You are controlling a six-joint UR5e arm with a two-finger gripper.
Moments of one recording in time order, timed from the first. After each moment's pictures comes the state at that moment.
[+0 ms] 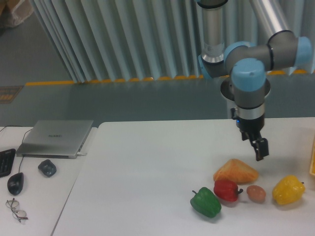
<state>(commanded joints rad) 2.25 -1.78 -1.64 -1.37 1.65 1.24</state>
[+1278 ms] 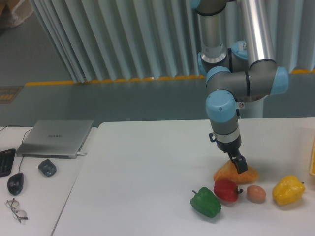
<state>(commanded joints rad) 2.20 -1.93 -1.64 -1.26 1.68 1.17</state>
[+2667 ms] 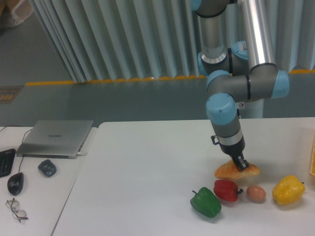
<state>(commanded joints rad) 2.25 -1.84 -1.63 -1.30 1.71 1.29</state>
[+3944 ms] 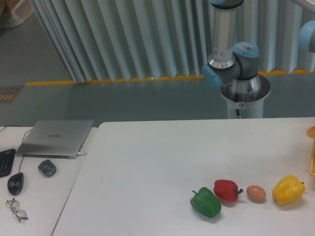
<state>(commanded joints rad) 2.88 -1.83 -1.53 -1.34 1.59 2.16</state>
